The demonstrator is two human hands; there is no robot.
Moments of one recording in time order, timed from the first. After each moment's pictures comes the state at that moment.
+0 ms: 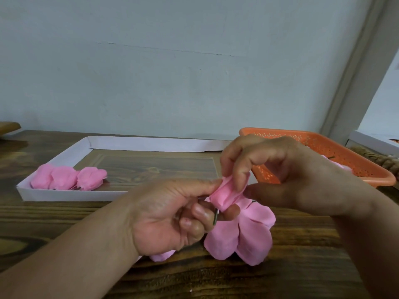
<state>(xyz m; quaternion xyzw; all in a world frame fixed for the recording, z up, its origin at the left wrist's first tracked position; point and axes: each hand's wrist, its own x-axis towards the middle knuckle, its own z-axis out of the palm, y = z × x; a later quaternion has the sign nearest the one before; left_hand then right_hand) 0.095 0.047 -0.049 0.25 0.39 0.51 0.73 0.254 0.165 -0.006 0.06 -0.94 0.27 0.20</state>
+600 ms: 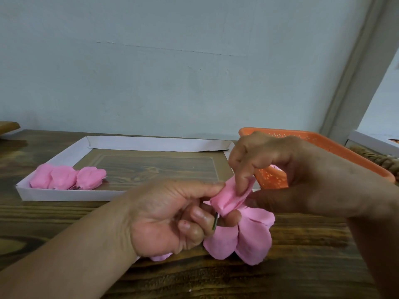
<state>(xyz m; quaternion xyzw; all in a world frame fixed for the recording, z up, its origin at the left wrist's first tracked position) 0.079 0.051 -0.067 0.38 0.37 0.45 0.72 0.264 0.160 0.004 0.03 -0.96 0.22 0.16</state>
